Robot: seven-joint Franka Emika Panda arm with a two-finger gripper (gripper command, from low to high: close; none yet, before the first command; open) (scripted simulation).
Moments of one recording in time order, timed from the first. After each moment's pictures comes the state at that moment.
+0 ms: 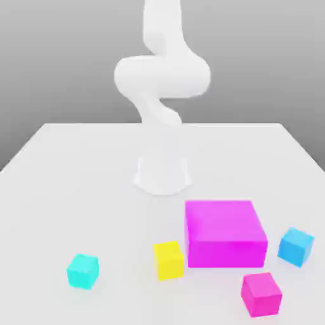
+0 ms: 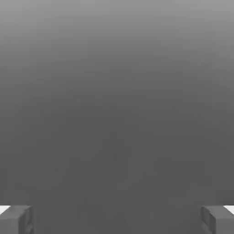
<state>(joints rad) -0.04 -0.74 0.04 -2.35 0.00 2.34 0.91</state>
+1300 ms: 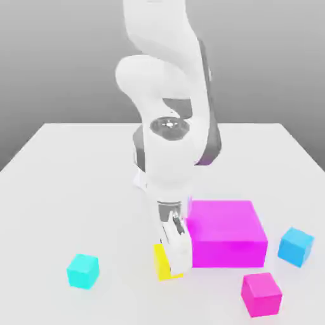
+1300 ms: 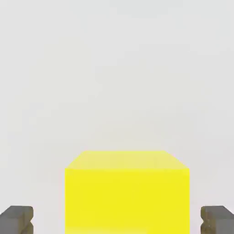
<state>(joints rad) -0.15 0.25 0.11 -2.80 -0.29 3.05 2.37</state>
